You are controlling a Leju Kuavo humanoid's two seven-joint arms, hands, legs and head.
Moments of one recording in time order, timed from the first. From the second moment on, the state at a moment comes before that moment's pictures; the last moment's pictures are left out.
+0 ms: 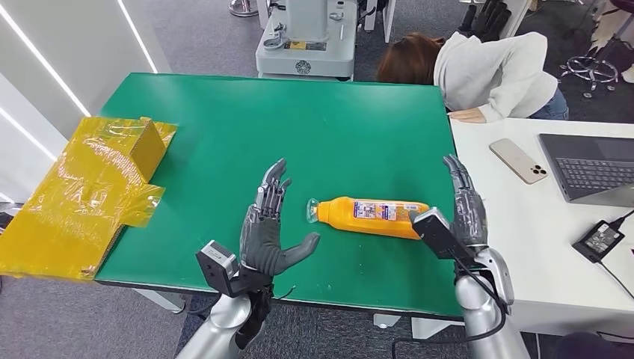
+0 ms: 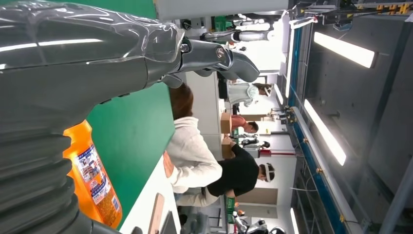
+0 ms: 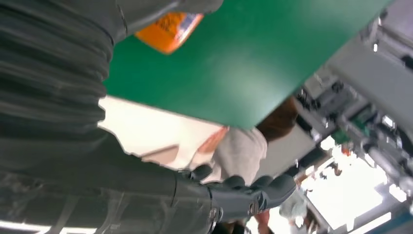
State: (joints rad) left arm -0.21 -0.18 -0.37 -1.18 -0.13 0.08 -0.63; right arm -0.34 0.00 0.25 -1.06 0.57 -0.16 -0.41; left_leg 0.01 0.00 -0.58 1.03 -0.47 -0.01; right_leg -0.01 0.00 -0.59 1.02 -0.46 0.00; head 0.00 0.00
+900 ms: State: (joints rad) left arm -0.23 -0.16 -0.37 -1.11 -0.15 0.12 -0.65; right arm -0.51 -0.06 0.41 -0.69 0.61 -0.12 -0.43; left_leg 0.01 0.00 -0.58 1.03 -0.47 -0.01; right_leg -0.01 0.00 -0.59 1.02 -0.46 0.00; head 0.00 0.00
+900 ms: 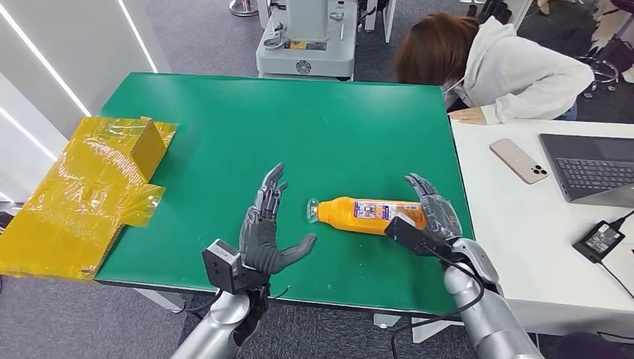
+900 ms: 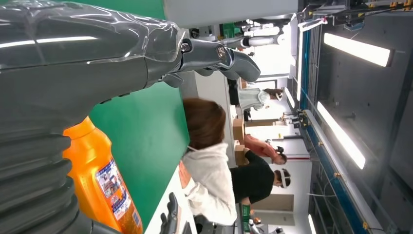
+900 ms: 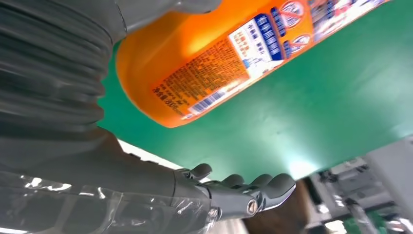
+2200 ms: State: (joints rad) left arm -0.27 -0.14 -0.40 -1.05 -0.09 0.10 -0.65; right arm -0.64 -0.11 0.64 -0.54 0.59 0.07 -0.37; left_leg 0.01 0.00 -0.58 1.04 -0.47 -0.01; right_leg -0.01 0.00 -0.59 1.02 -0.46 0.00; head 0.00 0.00
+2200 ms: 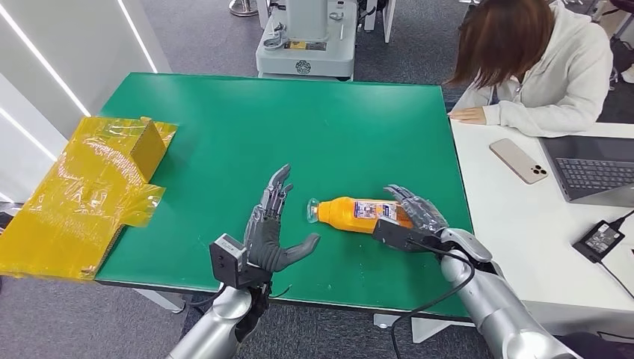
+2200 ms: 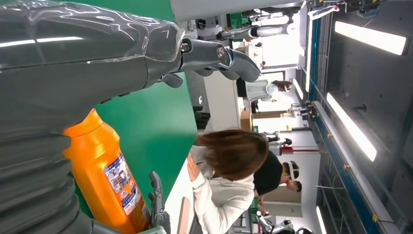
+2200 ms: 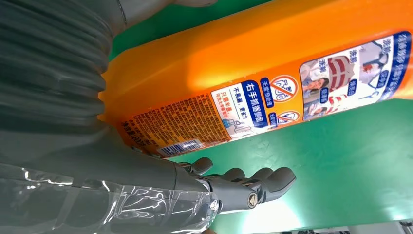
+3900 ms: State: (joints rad) left arm -0.25 -0.13 -0.40 -1.06 -0.02 0.03 -0.62; right arm -0.64 -0.20 0.82 -0.60 0.67 0.14 -0.26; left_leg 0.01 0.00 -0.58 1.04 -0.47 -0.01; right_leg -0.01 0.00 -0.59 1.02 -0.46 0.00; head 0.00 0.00
